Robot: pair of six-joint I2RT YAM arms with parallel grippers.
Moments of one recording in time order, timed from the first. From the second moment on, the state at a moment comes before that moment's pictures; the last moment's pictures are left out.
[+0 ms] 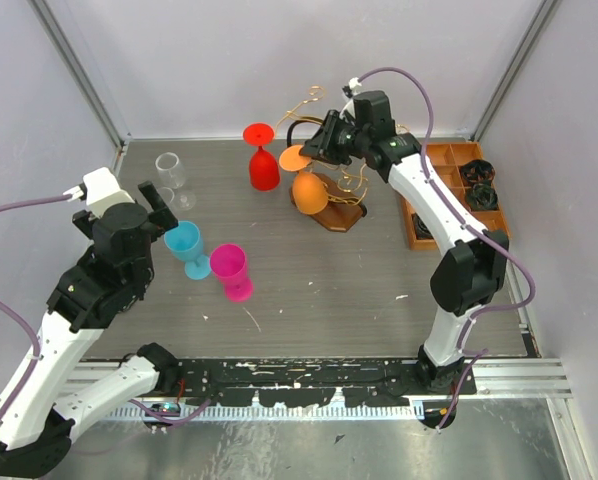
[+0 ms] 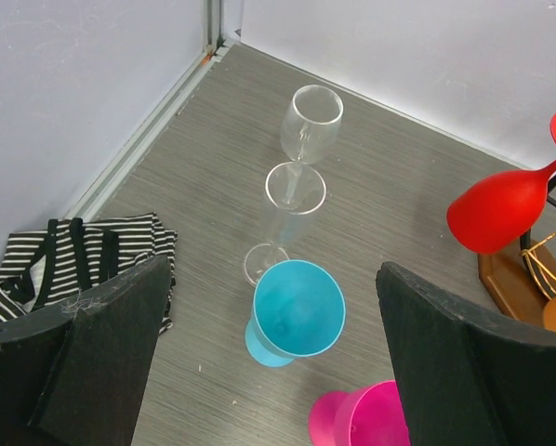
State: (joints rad) left arm -0.60 0.80 1.18 -0.72 -0.93 -0.46; right arm 0.40 1.79 1.80 -0.47 -0.38 0.68
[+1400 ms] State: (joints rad) left arm -0.42 1.30 1.51 -0.64 -0.48 -0.42; right arm 0.27 1.76 1.75 -0.38 -0.62 0.82
